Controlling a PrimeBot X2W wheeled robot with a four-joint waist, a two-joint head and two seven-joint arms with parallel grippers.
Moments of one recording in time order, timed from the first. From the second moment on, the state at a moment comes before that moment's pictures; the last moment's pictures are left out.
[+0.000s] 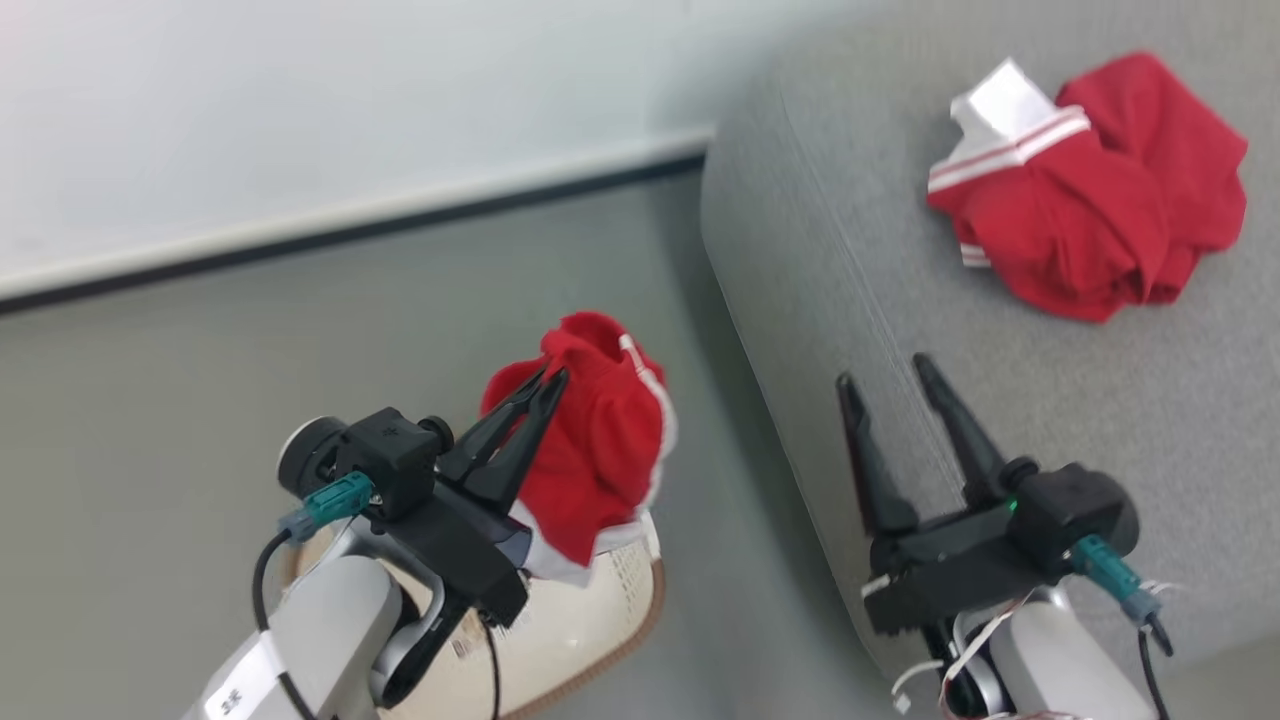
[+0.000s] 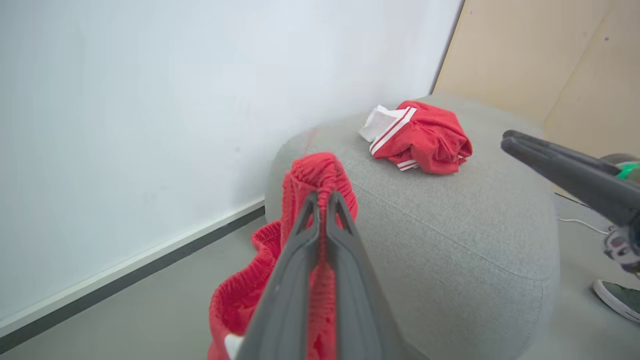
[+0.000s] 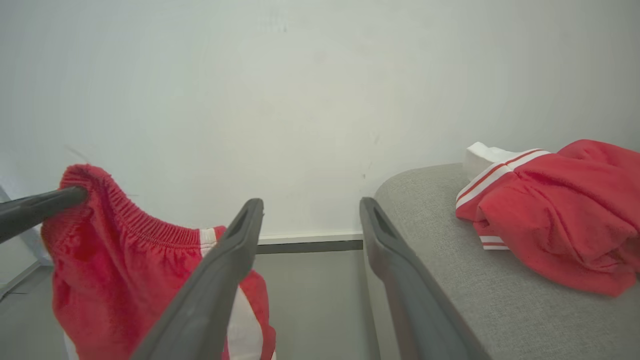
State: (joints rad) left arm -0.55 0.30 -0.71 0.37 -0.62 -0.13 -0.25; right arm -0.32 -0.11 0.36 0.18 0.27 -0.01 -0.26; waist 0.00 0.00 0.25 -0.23
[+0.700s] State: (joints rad) left arm -0.55 0.27 -0.64 0.16 -0.67 -0.11 -0.25; right arm -0.24 -0.11 0.45 0.25 0.30 0.08 -0.26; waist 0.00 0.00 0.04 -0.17
